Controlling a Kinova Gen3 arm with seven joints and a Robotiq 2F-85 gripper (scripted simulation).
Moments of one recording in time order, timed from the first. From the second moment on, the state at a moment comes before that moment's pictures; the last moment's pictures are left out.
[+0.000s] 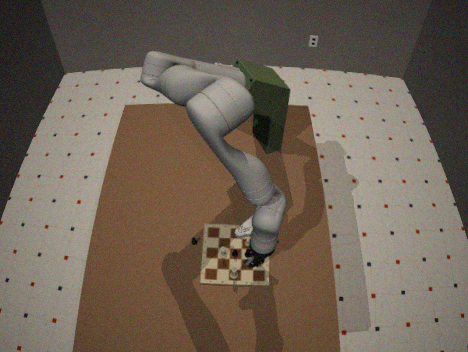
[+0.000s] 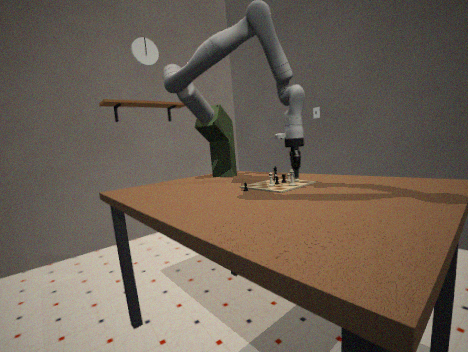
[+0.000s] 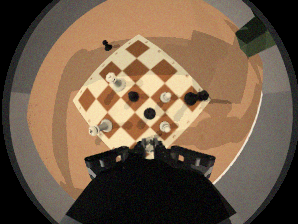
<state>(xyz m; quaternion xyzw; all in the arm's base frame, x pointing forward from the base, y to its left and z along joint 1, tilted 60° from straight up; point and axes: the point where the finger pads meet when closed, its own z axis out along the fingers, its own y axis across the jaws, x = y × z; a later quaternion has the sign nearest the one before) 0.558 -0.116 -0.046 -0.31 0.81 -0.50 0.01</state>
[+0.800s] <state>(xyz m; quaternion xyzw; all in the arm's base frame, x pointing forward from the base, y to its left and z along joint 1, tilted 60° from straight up) 0.559 -0.118 -0.048 -0.31 0.81 -0.50 0.01</state>
